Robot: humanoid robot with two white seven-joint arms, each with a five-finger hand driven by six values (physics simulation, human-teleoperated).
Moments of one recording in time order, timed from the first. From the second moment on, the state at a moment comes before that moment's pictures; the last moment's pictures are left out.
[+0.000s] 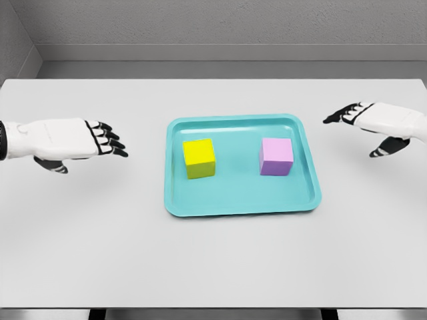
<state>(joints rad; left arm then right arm) -0.68 1.04 -0.71 -1.68 -0.45 -0.61 -0.61 -0.68 -0.96 0.71 -1.28 0.29 -0.61 0.42</state>
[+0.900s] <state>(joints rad) -0.84 0.88 -0.95 -1.62 -0.65 -0.61 -0.61 -0.75 -0.97 0.77 -1.25 0.29 -0.61 0.54</state>
